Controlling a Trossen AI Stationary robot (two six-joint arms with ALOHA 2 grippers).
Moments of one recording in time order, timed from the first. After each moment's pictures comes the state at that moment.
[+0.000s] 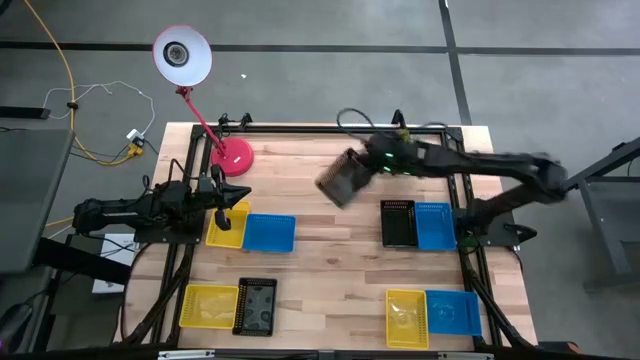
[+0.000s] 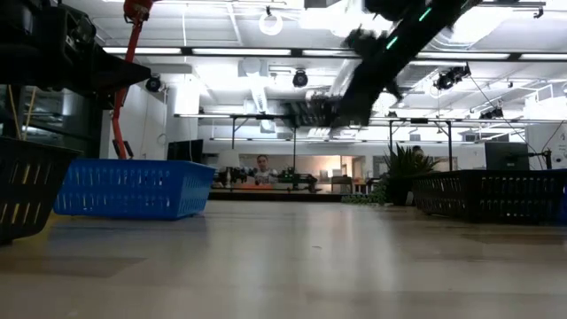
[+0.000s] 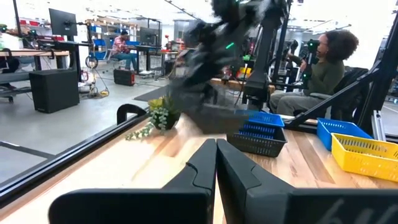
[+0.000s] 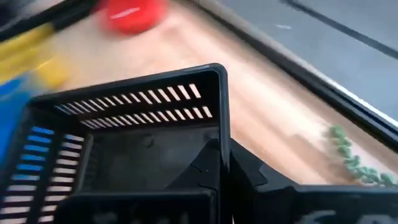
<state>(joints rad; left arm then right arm) 0.18 0.00 0.01 0.04 -0.20 -0.08 -0.30 1.32 0.96 -0.32 0.18 0.30</state>
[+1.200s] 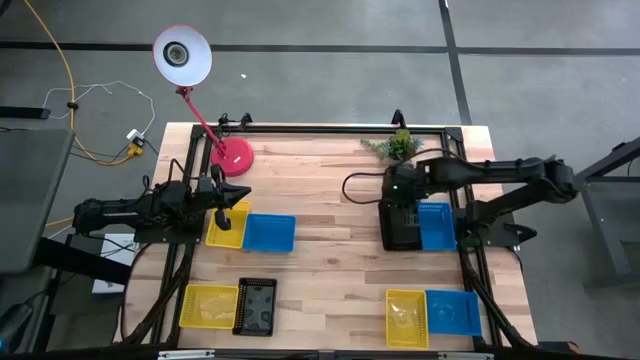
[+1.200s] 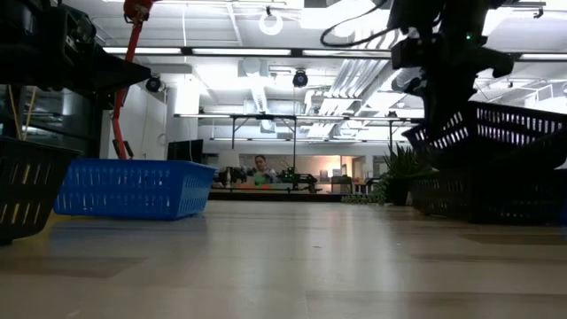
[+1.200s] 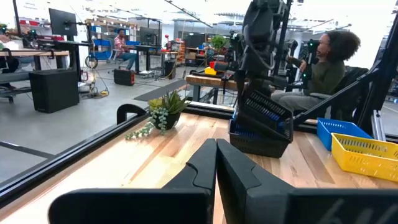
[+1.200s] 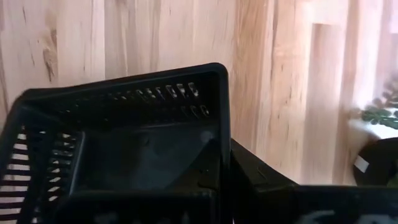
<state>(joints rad) 0.18 0.00 0.01 0.04 -0.19 -0.08 -0.13 1.27 0.95 -0.95 0.07 -0.20</state>
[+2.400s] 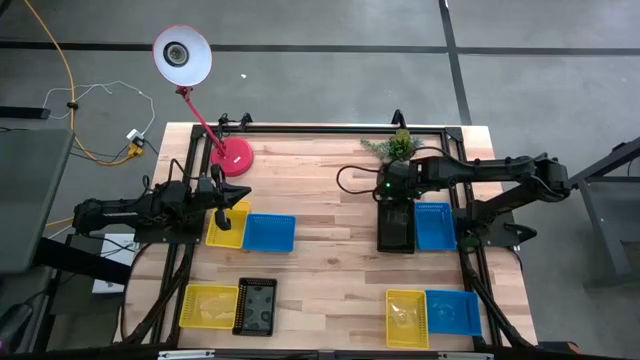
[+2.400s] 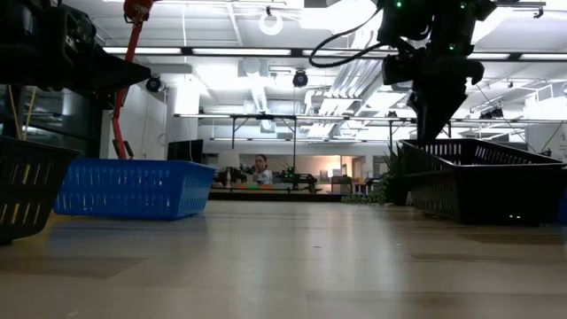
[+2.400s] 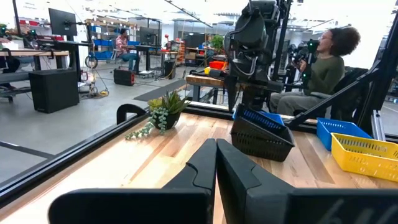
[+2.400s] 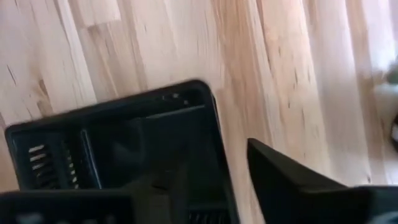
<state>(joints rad) 0.18 0.00 0.01 0.04 -0.19 -0.08 -0.16 1.33 0.95 -0.91 0.05 0.05</state>
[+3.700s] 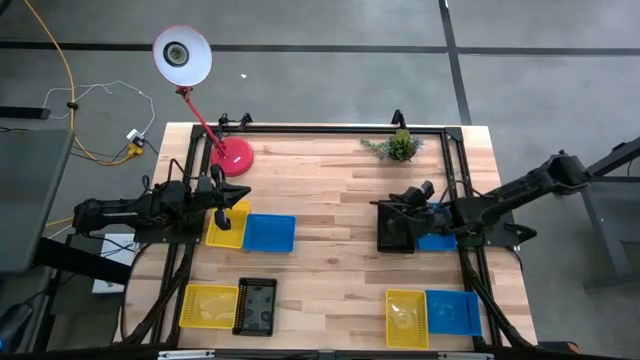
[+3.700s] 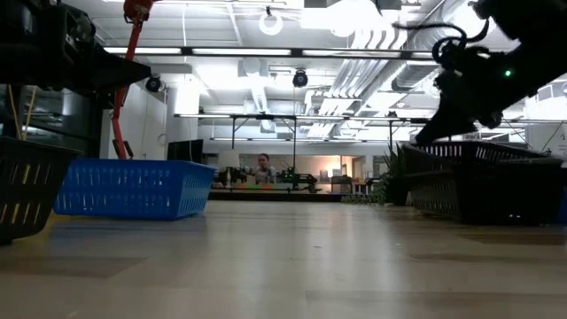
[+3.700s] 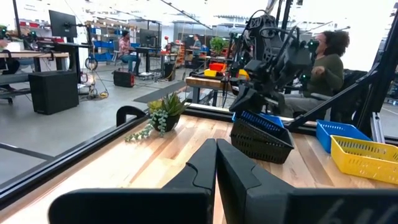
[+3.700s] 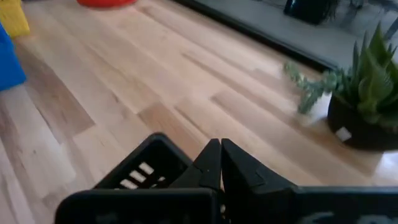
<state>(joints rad) 0.18 0.00 0.01 0.05 -0.19 -0.08 0.28 1.04 0.38 -0.16 0.87 0.66</state>
